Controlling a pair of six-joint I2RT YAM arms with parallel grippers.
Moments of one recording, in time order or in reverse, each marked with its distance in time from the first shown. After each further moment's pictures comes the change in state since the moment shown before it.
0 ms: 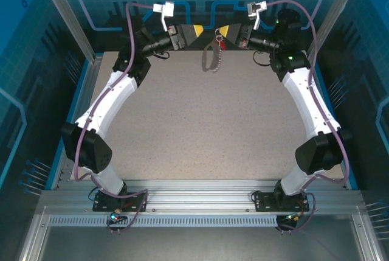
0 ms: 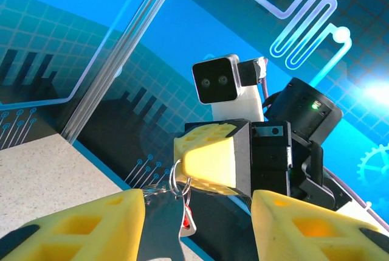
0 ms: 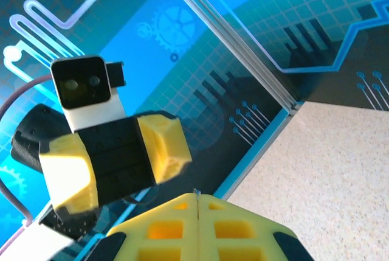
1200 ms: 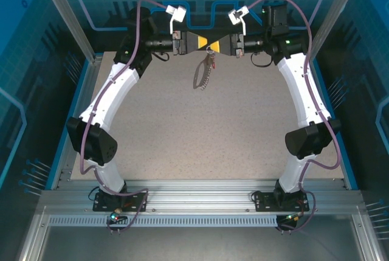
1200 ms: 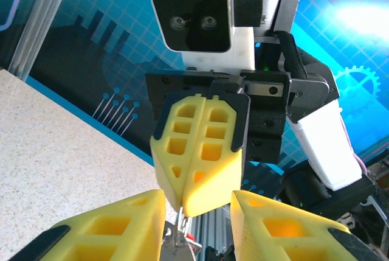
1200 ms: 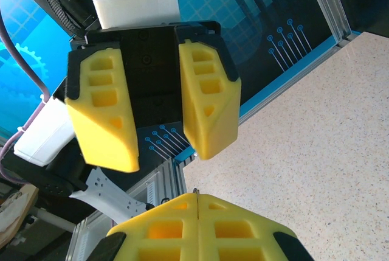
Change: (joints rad) left arm -0.003 0.097 0.183 -0.311 0.295 0.169; right arm 0.048 0.187 0.394 -0.662 -0.233 -0.520
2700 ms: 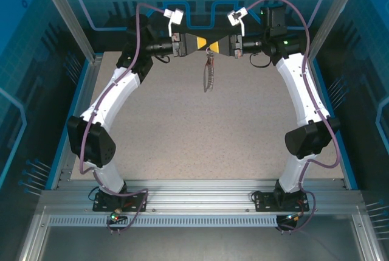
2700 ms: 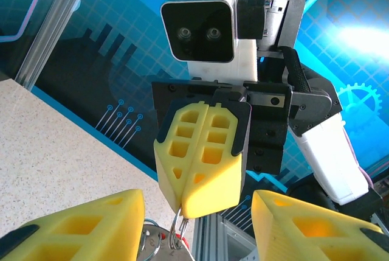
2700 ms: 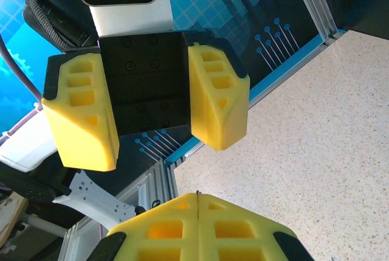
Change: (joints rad) left arm 0.012 -0.028 -0.148 0.235 -0.047 -0.123; right arm 0.000 0.003 -0.031 0.029 0.034 0.004
